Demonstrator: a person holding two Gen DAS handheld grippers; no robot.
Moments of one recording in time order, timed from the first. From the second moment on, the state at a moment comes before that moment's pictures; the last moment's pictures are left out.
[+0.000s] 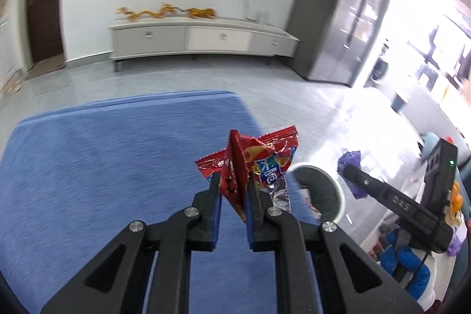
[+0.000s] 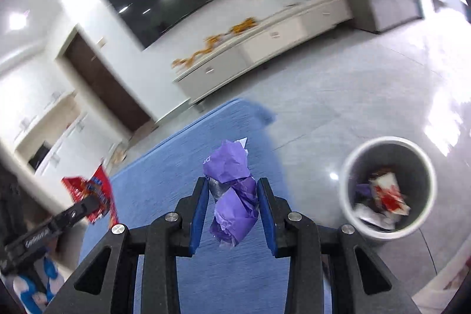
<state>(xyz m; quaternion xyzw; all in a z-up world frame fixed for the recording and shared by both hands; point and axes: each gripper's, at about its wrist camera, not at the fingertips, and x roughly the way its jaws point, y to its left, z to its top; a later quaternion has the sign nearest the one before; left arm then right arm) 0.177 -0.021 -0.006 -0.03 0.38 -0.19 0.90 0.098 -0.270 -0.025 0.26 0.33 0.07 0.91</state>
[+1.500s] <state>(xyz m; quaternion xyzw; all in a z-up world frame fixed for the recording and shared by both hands) 0.303 -0.374 -0.185 0.15 0.54 -0.26 0.79 0.146 -0.497 -0.191 0.44 0.39 -0.21 0.78</state>
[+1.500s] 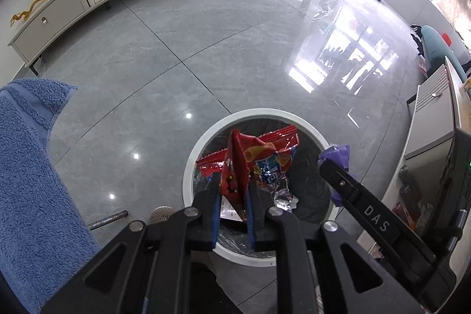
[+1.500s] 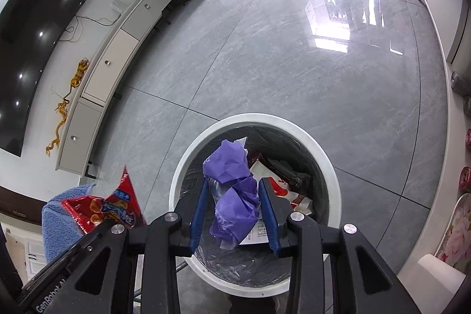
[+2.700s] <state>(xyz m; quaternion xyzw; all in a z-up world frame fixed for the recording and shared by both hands) 0.269 -0.325 -0.108 0.08 0.50 -0.26 0.82 0.120 -0.474 -0.135 0.42 0.36 -0.21 0.80</state>
